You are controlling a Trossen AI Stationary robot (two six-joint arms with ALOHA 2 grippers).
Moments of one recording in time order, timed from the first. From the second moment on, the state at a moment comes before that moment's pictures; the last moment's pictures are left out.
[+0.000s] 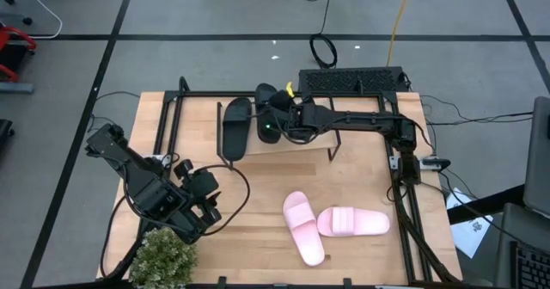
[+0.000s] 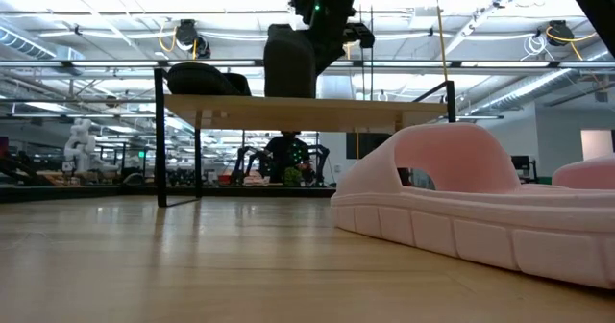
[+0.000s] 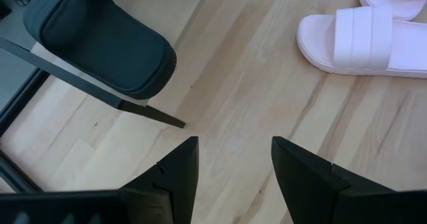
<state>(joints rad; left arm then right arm) -0.69 1.55 1.63 -1.56 -0.62 -1.20 -0.13 2.00 1.86 -0.85 0.88 0.62</state>
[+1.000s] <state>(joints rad) -0.70 1.55 1.63 -1.55 -0.63 -1.19 -0.11 2.08 1.86 -0.76 0.88 0.63</state>
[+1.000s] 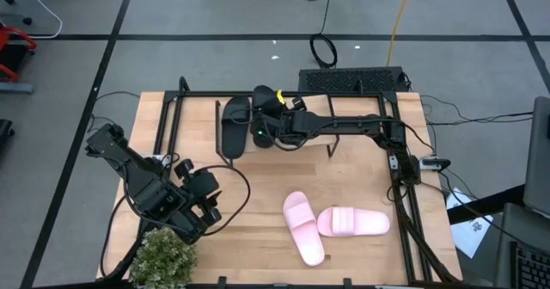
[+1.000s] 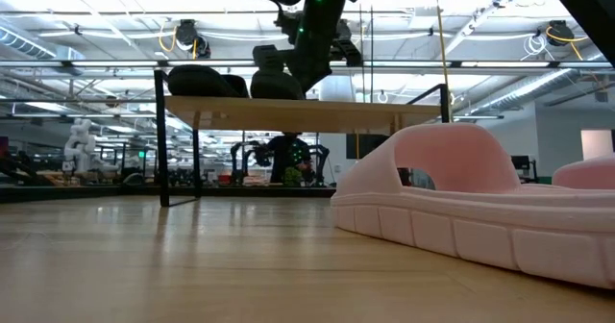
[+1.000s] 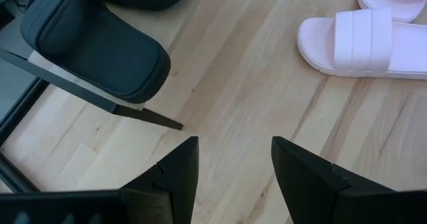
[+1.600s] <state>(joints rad) -0.70 1.55 1.63 -1.55 -0.63 -1.19 -0.11 2.08 1.86 -0.69 0.80 0.62</state>
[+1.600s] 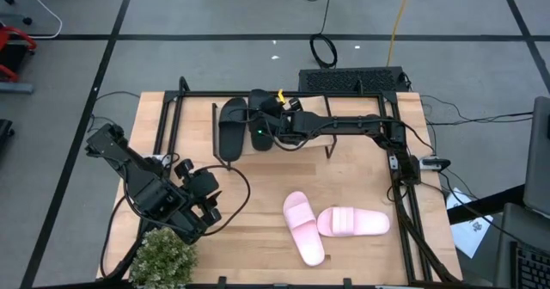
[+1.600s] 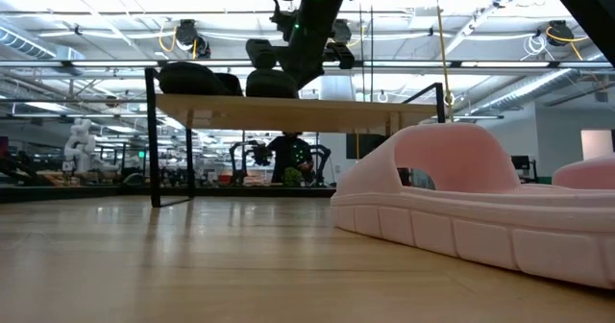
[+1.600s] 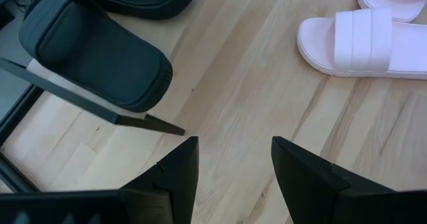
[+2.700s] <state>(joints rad) -0.70 1.55 1.63 -1.55 -0.63 -1.19 -0.11 2.08 1.86 -0.62 0.68 0.59</state>
